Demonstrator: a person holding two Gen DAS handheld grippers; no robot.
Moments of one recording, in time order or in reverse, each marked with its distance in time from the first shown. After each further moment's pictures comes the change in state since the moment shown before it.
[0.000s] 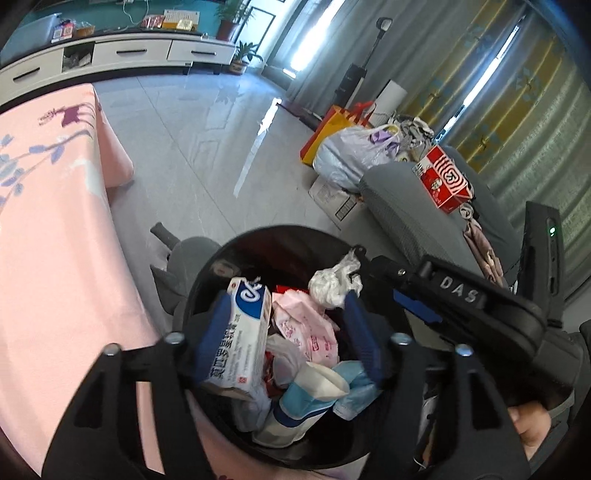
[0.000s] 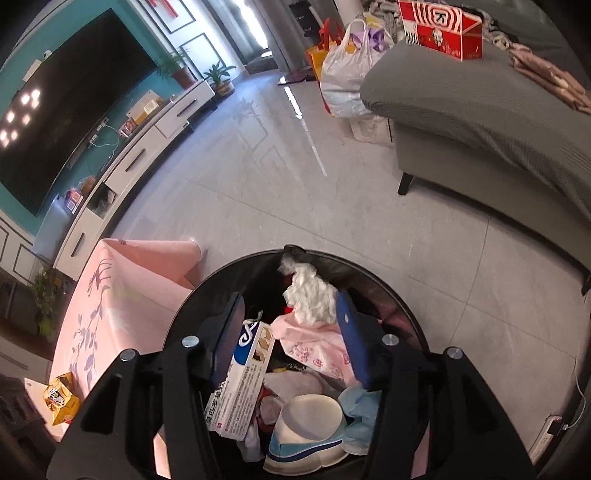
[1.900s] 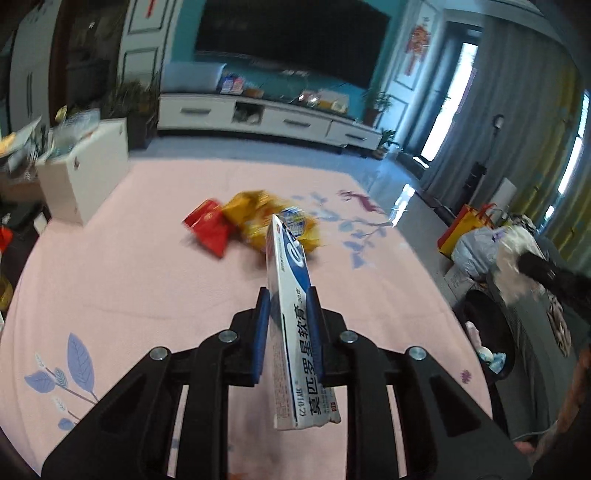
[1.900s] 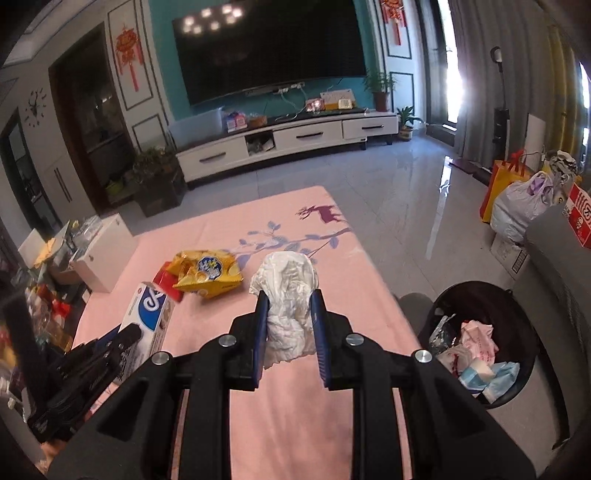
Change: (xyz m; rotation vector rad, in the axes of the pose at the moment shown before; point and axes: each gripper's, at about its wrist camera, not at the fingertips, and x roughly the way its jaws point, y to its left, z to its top) left arm -0.316 0.180 -0.081 -0.175 -0.317 0.475; right arm -0.168 0.246 -0.156 -0.651 -0.111 0.307
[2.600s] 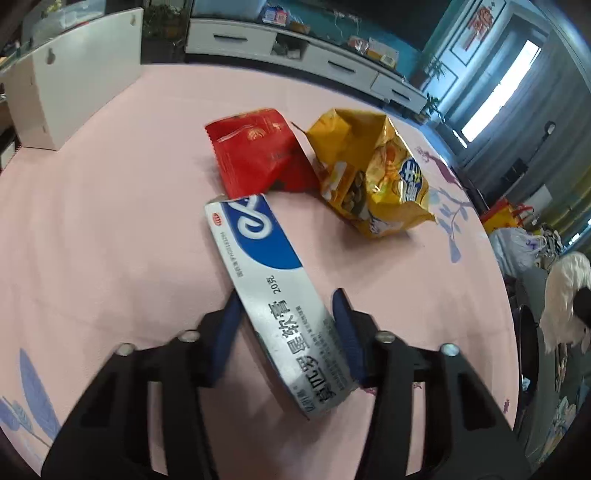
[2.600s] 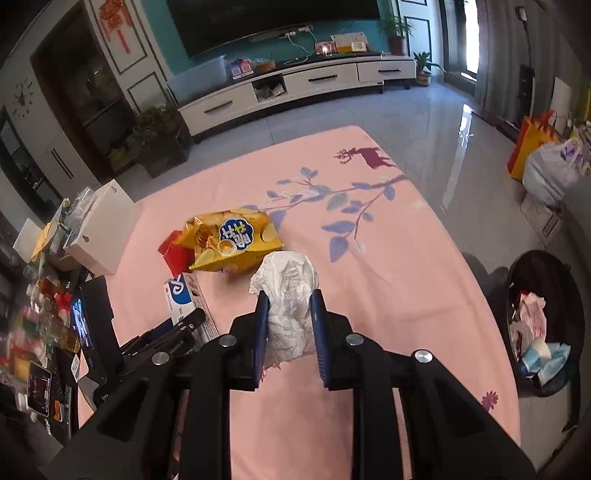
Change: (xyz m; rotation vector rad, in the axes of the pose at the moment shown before) left arm 0.136 0.088 -0.003 -0.186 0.256 0.052; right arm 0.098 0.059 0.005 0.044 0.247 0.060
